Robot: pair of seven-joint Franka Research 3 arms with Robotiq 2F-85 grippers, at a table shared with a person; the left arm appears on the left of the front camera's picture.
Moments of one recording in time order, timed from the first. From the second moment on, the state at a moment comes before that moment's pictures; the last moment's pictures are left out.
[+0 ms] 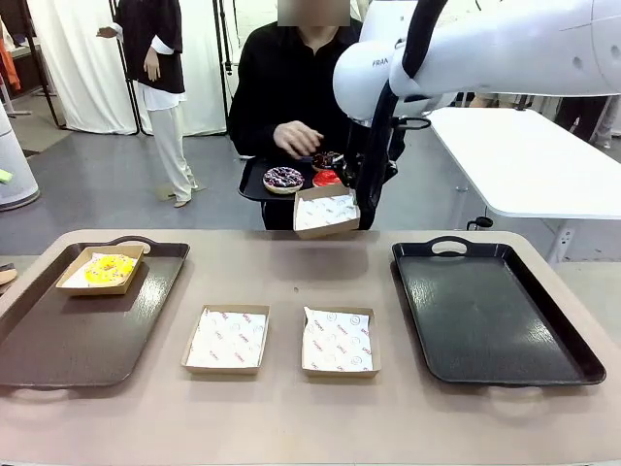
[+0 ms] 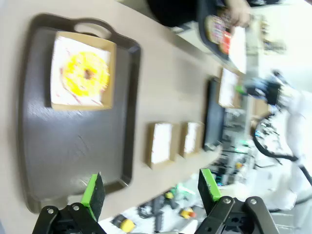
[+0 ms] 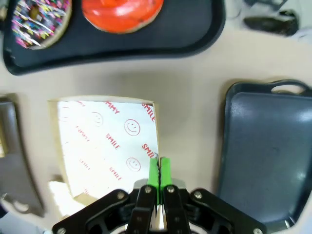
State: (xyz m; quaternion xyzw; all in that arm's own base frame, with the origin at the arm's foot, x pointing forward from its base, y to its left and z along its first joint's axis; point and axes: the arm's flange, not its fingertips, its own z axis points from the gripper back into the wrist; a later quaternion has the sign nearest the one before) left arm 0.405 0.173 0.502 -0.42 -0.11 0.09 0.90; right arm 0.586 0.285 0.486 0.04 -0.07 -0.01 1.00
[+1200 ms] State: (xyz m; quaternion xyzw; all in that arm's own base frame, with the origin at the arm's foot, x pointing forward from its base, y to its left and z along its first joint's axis) left arm 0.394 0.275 0.412 -0.56 -0.02 0.15 0.81; right arm 0.612 0.293 0.465 0.04 -0.04 -0.05 1.00
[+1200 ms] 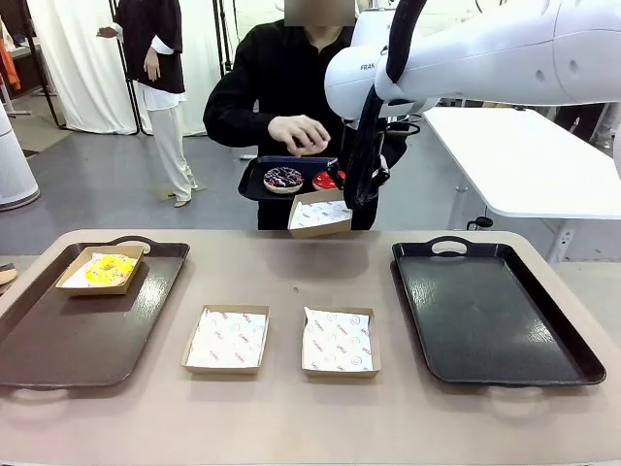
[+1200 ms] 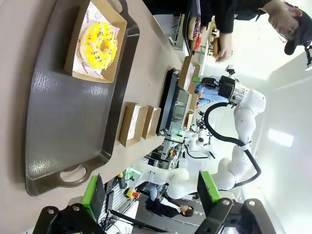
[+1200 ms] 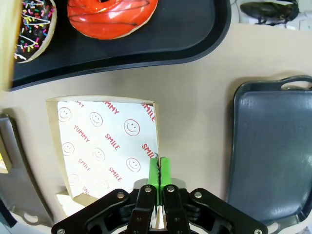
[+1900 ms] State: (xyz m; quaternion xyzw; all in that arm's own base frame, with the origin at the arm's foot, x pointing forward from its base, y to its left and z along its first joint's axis) left arm 0.396 0.273 0.411 -0.56 -0.01 0.15 0.81; right arm 0.612 0.294 0.465 0.04 -0.04 -0.05 1.00
